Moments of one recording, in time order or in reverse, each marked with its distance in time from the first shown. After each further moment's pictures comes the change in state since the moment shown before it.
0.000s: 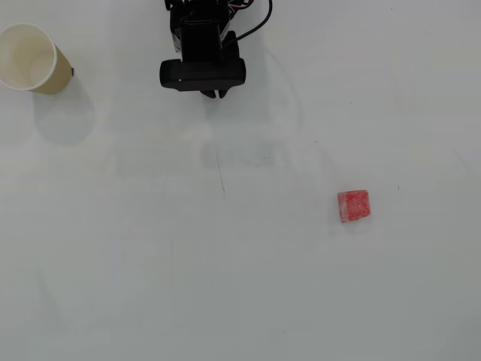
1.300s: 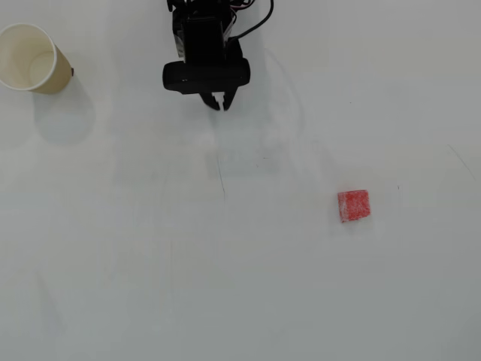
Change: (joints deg) arm -1.5 0.0 0.0 -11.4 0.1
